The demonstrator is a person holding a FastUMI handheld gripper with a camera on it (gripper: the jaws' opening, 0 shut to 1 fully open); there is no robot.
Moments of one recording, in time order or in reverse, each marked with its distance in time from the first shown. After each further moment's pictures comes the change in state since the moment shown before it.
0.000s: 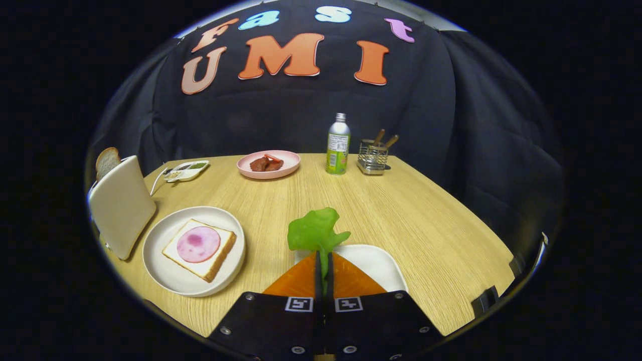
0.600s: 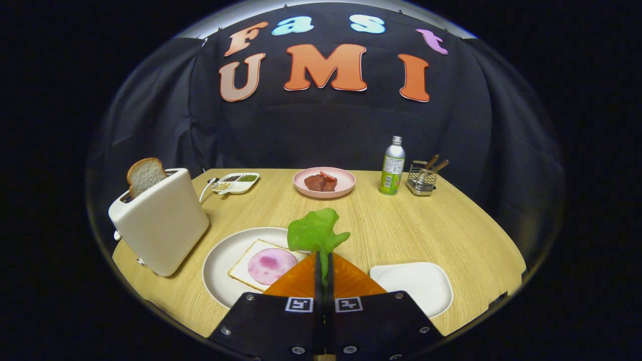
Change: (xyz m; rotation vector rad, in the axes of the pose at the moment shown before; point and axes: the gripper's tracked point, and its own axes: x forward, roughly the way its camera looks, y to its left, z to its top) arm -0.018 0.097 0.037 -0.044 -0.049 0.186
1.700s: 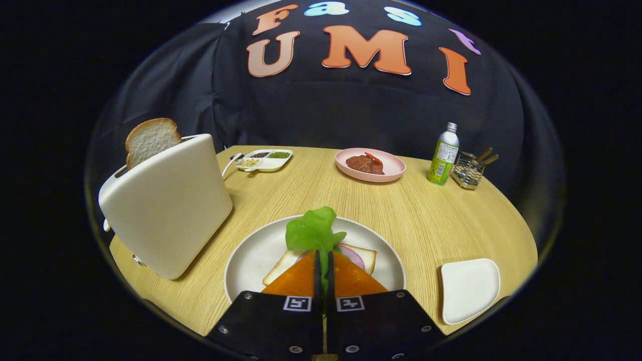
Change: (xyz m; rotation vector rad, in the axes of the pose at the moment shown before) arm 0.053 0.075 -0.037 -0.085 0.087 0.091
